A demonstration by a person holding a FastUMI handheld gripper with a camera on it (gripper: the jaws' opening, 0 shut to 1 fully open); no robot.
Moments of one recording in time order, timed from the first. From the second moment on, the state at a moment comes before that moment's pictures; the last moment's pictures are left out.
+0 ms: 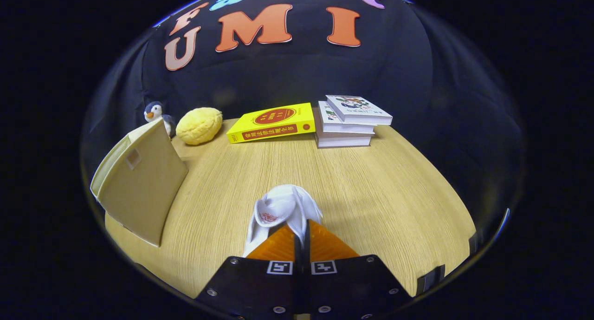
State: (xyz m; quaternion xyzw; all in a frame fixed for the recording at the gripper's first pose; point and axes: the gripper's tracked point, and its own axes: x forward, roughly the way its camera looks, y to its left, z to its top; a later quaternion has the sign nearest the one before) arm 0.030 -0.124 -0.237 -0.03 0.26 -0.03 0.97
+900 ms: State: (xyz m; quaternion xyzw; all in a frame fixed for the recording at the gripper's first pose) arm 0.035 0.088 -0.080 0.03 0.18 0.05 0.98
